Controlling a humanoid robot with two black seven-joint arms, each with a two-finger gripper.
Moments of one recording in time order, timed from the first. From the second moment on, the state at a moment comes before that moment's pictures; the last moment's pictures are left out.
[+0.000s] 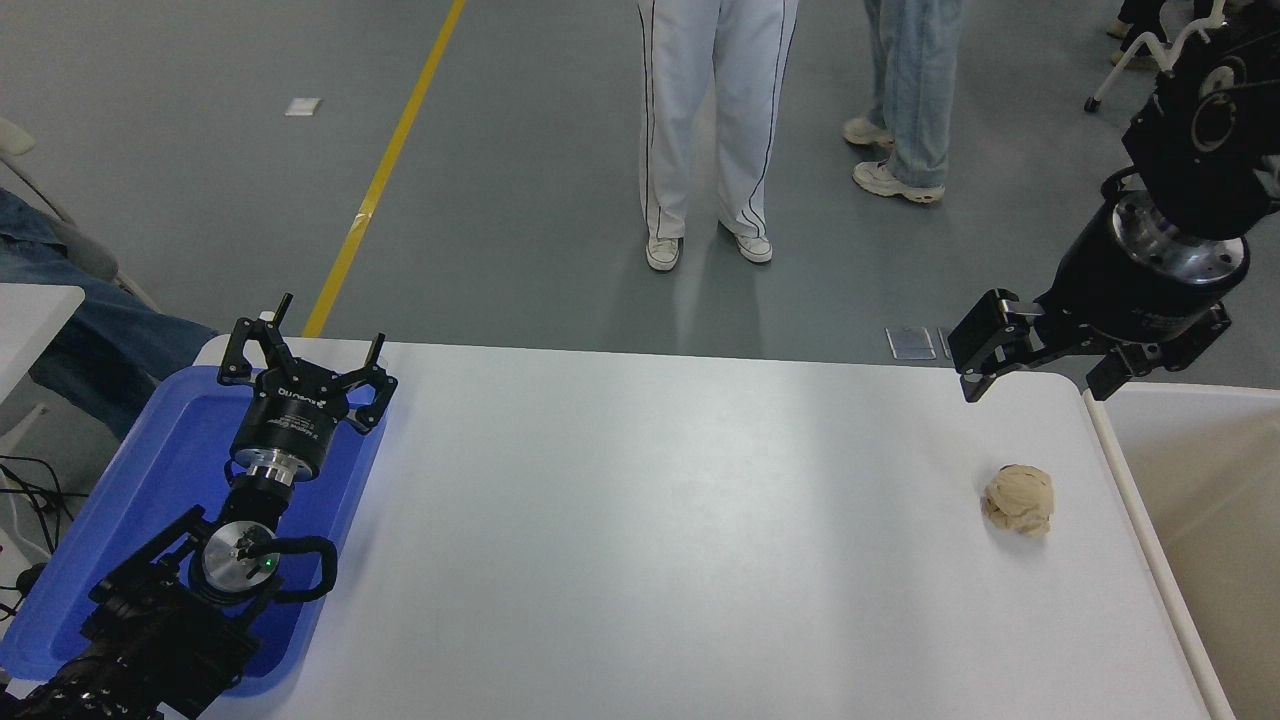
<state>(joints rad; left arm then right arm) -0.52 0.21 -0.98 -0.54 -0.09 -0.62 -0.36 2.35 -0.31 -1.39 1.47 -0.13 0.79 -0.04</state>
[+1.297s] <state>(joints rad) -0.52 0.21 -0.98 -0.54 -0.09 -0.62 -0.36 2.22 -0.42 -1.42 1.42 -0.26 0.52 -0.04</state>
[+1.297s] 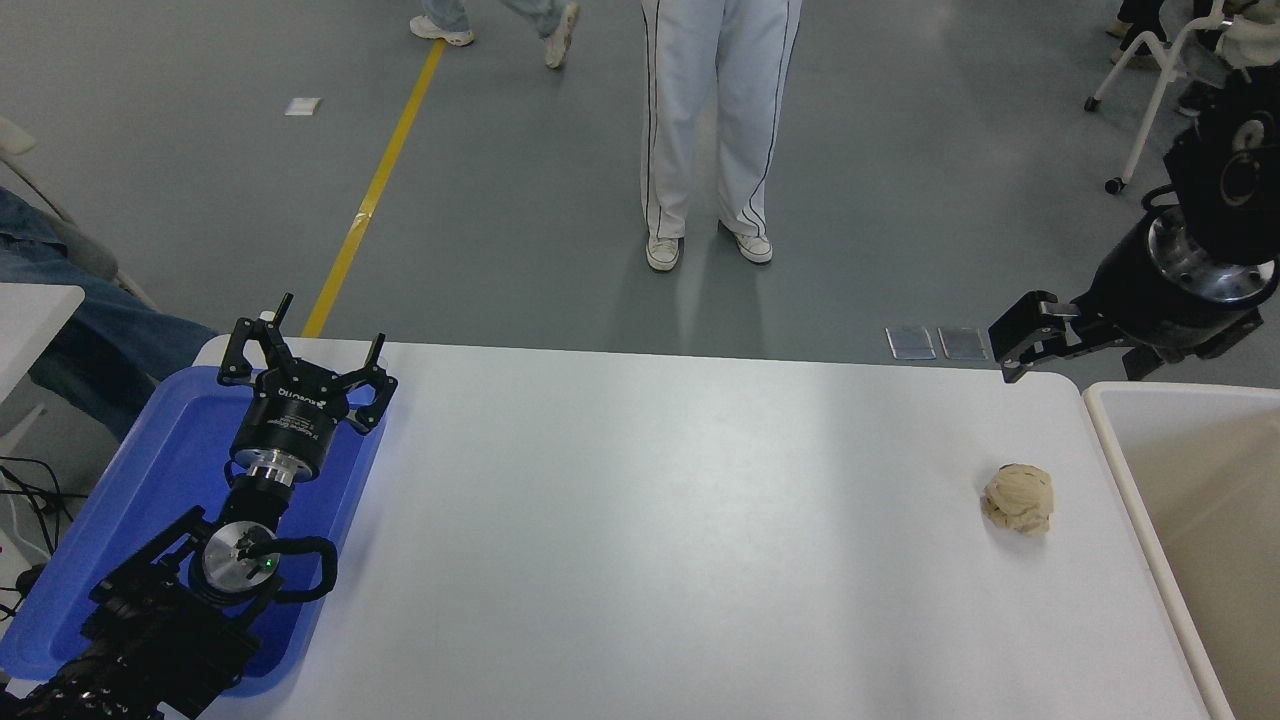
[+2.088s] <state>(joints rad) -0.52 0.21 -0.98 -0.54 -0.09 -0.62 -0.36 1.72 -0.48 -1.33 1.01 -0.39 0.46 -0.04</state>
